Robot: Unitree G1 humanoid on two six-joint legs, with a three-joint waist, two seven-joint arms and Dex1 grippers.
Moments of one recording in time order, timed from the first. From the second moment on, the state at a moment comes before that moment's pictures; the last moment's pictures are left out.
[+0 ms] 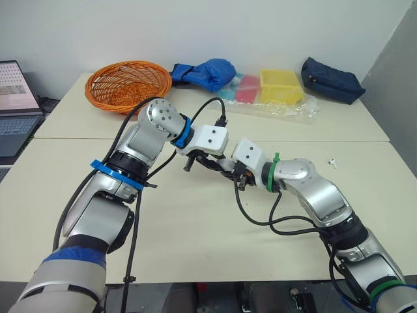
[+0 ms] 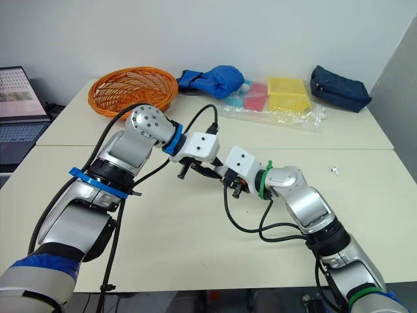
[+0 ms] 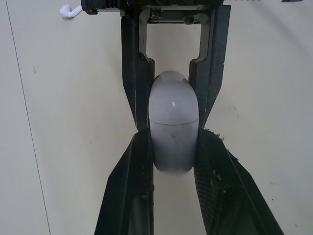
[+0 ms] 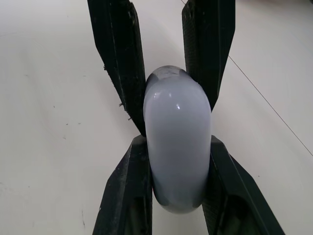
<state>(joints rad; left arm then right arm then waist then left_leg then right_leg) -1.12 0.52 -0.43 0.51 0.08 -0.01 -1.53 -0.67 -0.42 0.39 -0.20 0.09 0.73 0.71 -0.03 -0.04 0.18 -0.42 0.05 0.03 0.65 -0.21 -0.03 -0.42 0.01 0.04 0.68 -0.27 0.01</state>
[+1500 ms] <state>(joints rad) -0.45 0.29 0.00 0.21 -0.43 -0.01 -1.27 -0.69 -0.59 0.18 -0.23 0.37 0.57 0.98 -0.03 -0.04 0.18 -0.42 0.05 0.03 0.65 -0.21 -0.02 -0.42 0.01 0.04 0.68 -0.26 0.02</state>
